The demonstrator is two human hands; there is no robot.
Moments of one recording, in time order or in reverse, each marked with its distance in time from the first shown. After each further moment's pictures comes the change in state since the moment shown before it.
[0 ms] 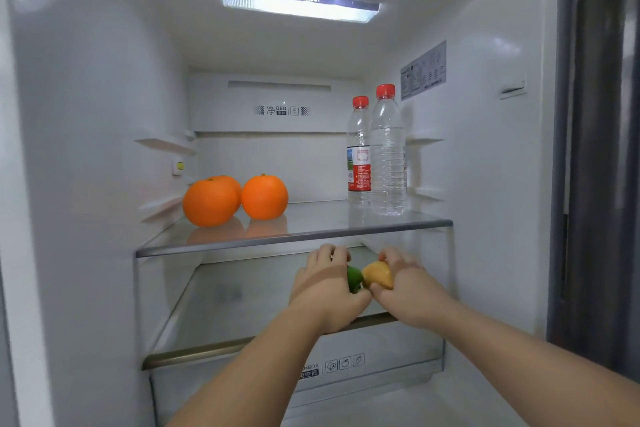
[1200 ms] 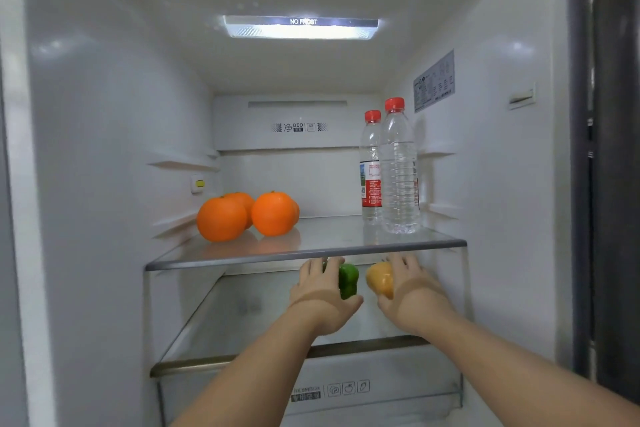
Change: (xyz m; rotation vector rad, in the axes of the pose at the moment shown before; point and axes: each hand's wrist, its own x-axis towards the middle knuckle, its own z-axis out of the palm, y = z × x) left_hand 0.022 -0.008 0.002 -0.003 -0.036 -0.279; right_hand 0.025 -0.003 -0.003 -0.095 0.014 -0.011
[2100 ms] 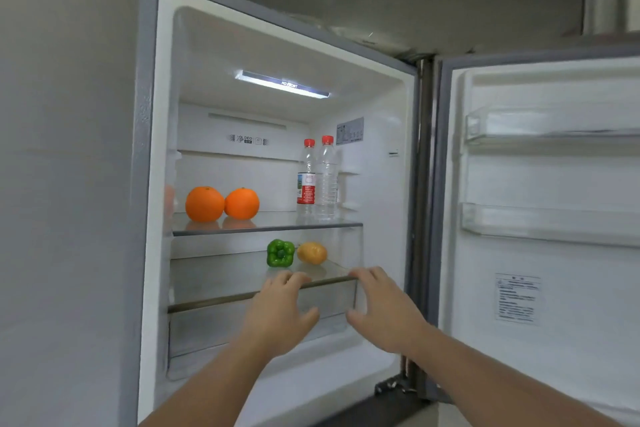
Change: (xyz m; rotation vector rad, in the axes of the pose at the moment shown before) left_hand -0.205 -0.014 -0.083 -0.217 0.040 0.404; right_hand -0.251 -0.088 -0.085 -0.074 0.115 -0.006
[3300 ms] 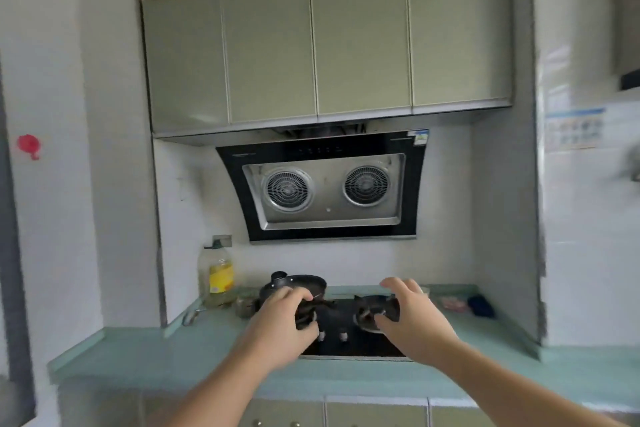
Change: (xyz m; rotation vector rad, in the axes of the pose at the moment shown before) left_hand -0.261 0.723 0.156 -0.847 -0.599 1.143; right_hand -0.675 0.121 -0.410 -0.639 0.624 1.405
